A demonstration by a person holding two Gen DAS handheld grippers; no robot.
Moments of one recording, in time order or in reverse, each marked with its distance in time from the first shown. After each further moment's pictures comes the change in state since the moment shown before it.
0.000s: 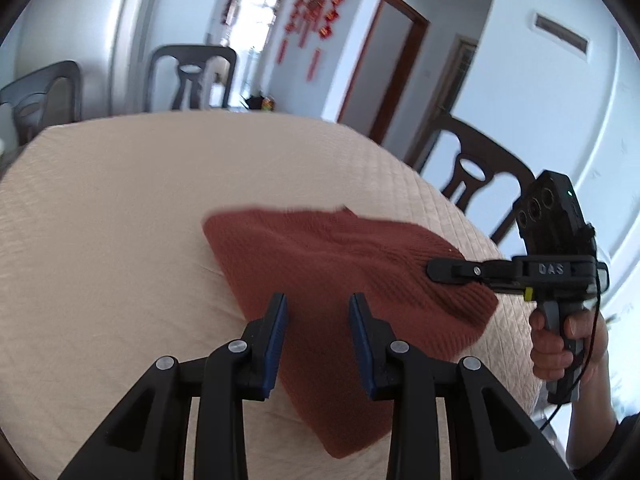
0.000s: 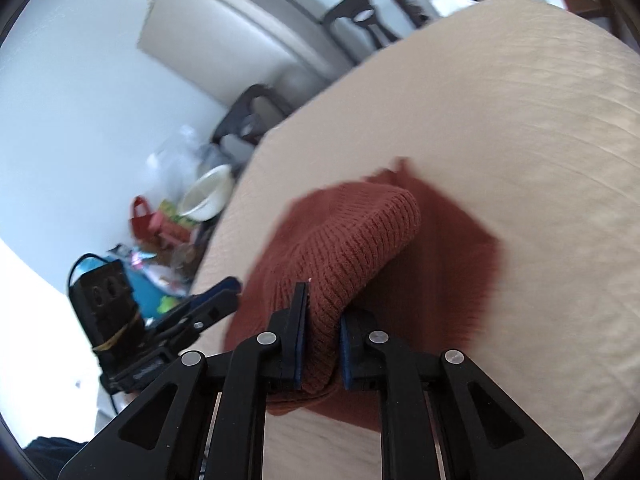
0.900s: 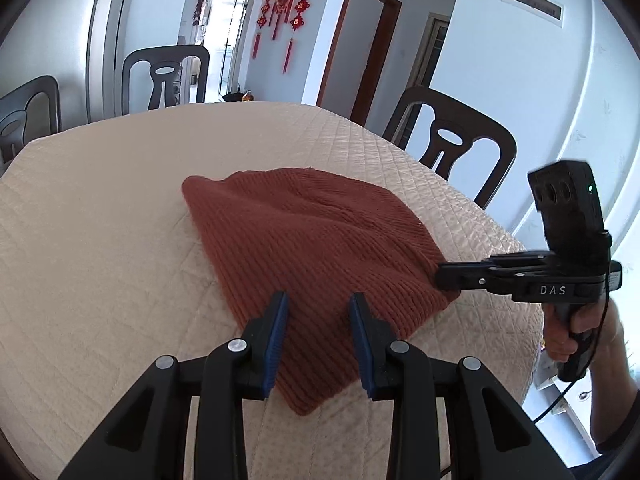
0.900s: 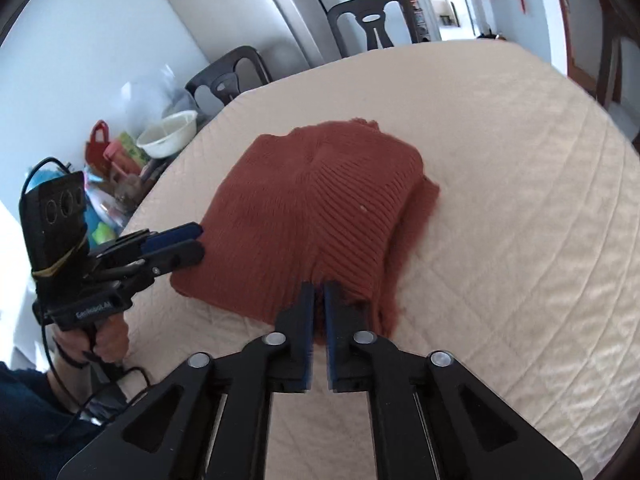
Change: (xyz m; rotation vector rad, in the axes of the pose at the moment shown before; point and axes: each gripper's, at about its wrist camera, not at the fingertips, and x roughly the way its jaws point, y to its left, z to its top) left arm -0.011 -0.020 -0.029 0.082 0.018 -0.013; right arm -0.013 0.018 -0.047 -0.254 0.026 -0.221
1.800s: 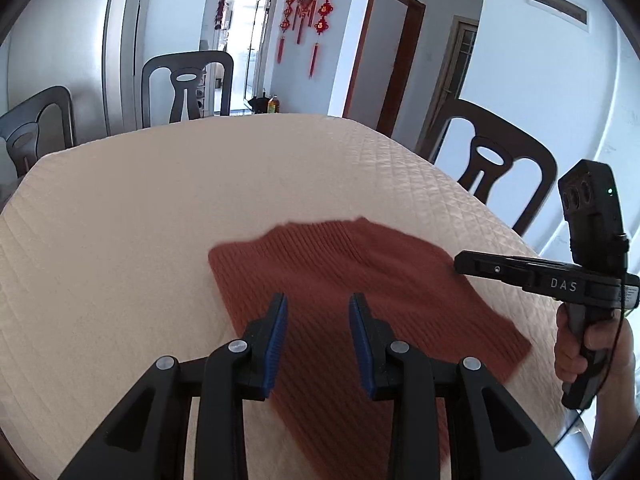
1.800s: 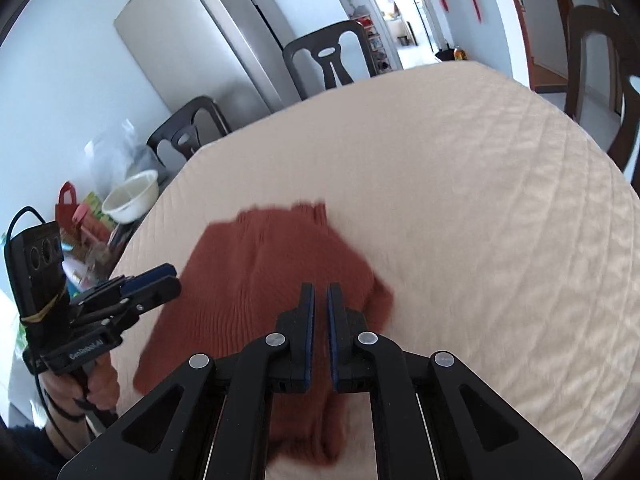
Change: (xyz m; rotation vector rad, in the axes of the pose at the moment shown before) left arm 0.041 0.021 0.057 -0.014 -0.008 0.102; right arm 0.021 -0.025 0.061 0.098 -0.127 -0.097
